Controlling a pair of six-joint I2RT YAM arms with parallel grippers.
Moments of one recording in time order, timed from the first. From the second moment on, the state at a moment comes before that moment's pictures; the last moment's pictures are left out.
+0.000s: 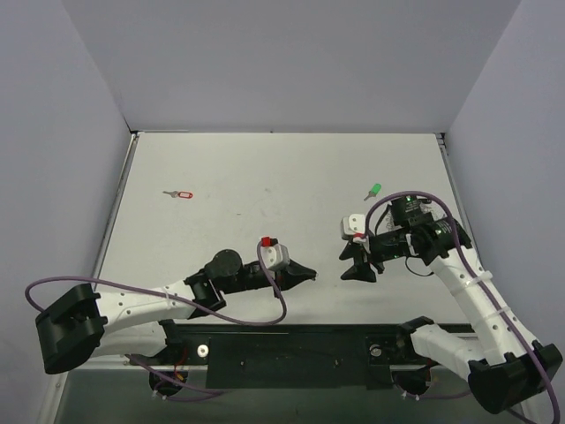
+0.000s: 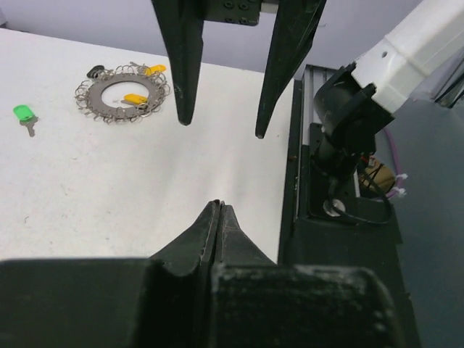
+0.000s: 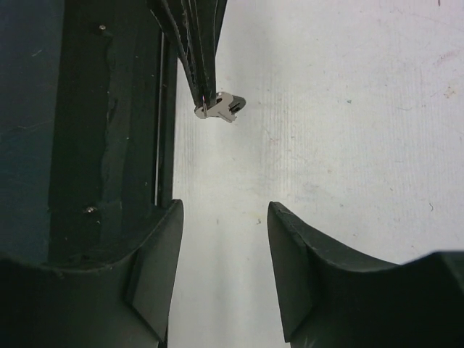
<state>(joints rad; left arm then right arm) -1.06 1.17 0.48 0.71 0.35 -0.10 0.37 1.05 1.03 -1.08 -0.88 -0.99</state>
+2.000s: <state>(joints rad) -1.27 1.36 0.48 1.07 0.01 -0.29 0.33 0.96 0.89 -1.06 -1.11 -0.91</state>
